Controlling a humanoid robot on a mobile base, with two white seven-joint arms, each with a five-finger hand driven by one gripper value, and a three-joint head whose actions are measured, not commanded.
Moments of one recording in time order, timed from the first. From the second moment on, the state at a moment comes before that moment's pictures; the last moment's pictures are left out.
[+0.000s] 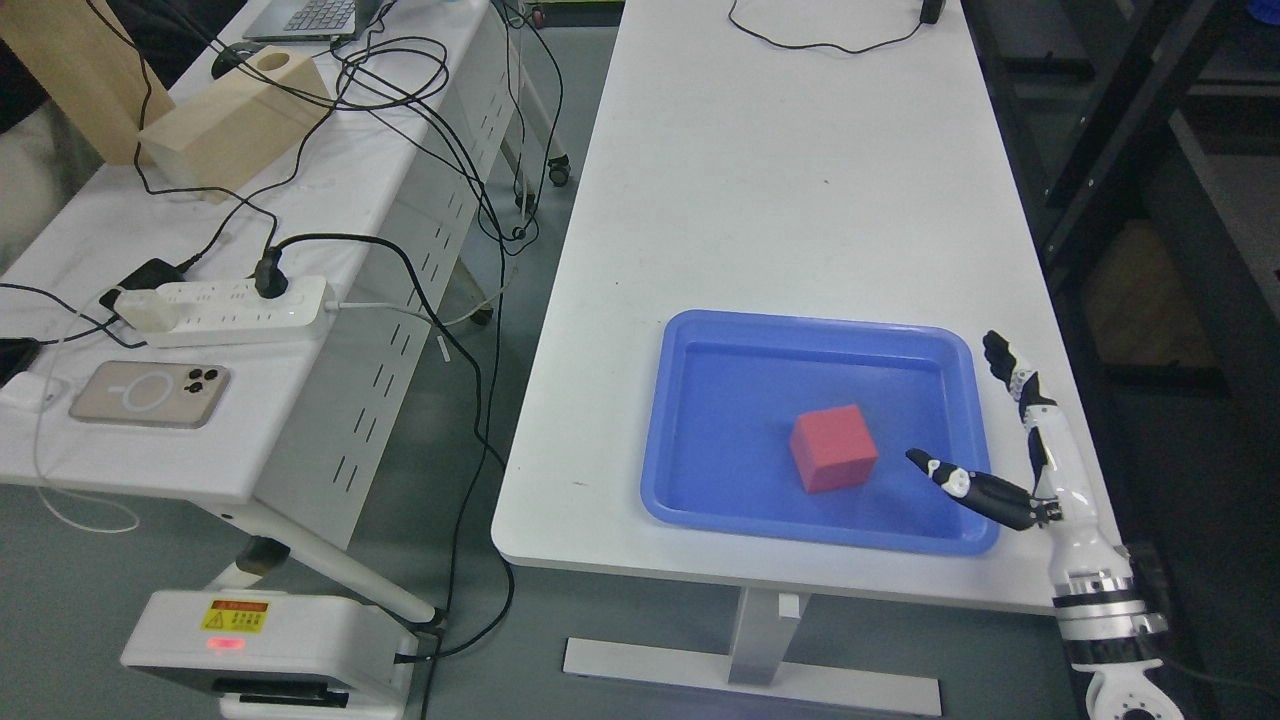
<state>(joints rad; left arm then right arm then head) 0.00 0.00 -0.08 0.00 0.13 0.01 0.18 0.20 -0.05 -0.14 -1.63 0.21 -0.45 0.10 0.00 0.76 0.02</state>
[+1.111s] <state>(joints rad) 0.00 0.00 -0.08 0.00 0.13 0.01 0.18 0.18 -0.05 -0.22 -1.63 -0.12 -0.21 0.26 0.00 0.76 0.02</state>
